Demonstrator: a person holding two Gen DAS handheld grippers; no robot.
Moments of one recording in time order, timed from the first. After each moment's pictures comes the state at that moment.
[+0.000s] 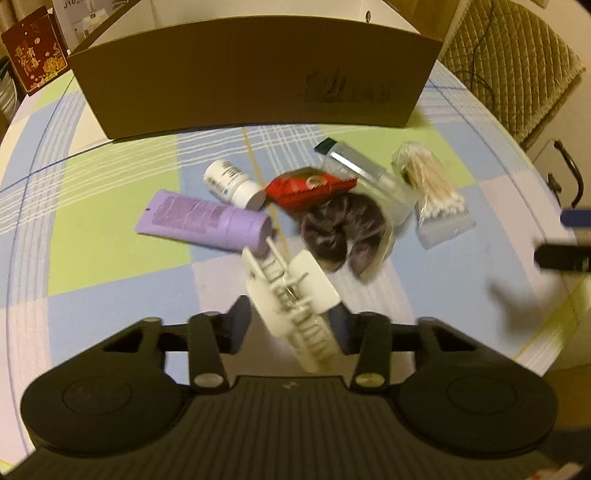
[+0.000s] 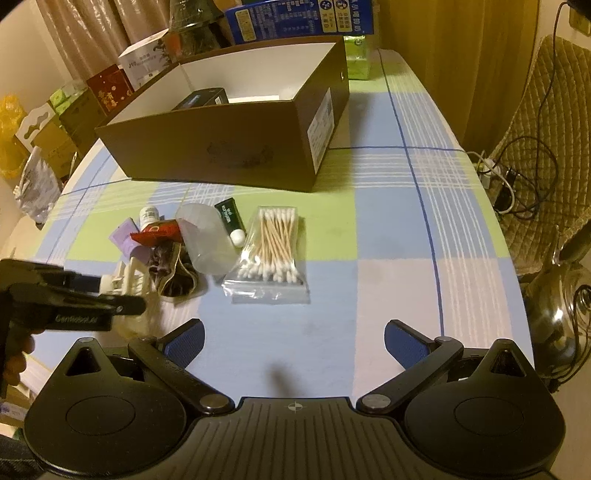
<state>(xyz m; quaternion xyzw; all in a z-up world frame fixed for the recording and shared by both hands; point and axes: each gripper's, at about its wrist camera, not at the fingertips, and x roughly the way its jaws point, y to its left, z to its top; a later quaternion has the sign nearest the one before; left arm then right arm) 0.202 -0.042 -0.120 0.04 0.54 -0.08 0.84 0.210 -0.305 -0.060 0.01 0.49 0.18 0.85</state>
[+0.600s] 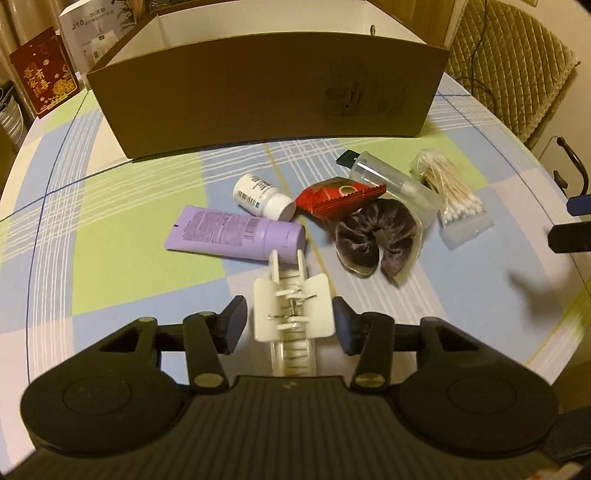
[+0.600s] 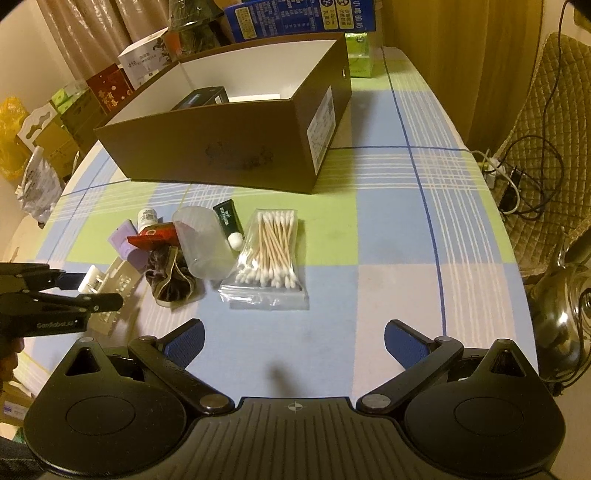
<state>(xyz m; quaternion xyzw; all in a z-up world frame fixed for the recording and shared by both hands) 0.198 -0.026 -0.121 0.06 0.50 -0.08 0.86 0.217 -0.306 -0.064 0.02 0.50 0.18 0.85</state>
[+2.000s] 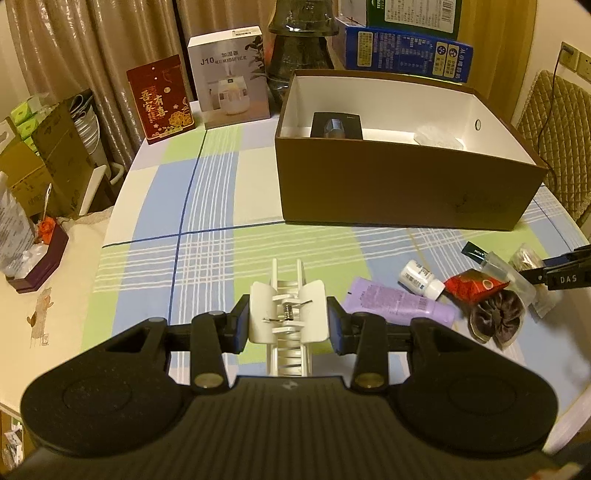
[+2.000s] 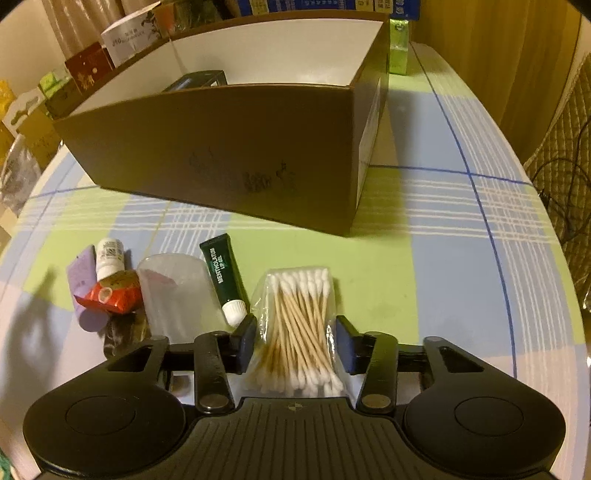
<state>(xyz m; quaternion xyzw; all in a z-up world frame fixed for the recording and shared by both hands) 0.206 0.091 -0.056 0.03 0.43 0.02 0.90 0.304 -0.247 -0.114 -0.03 0.50 0.18 0.85</state>
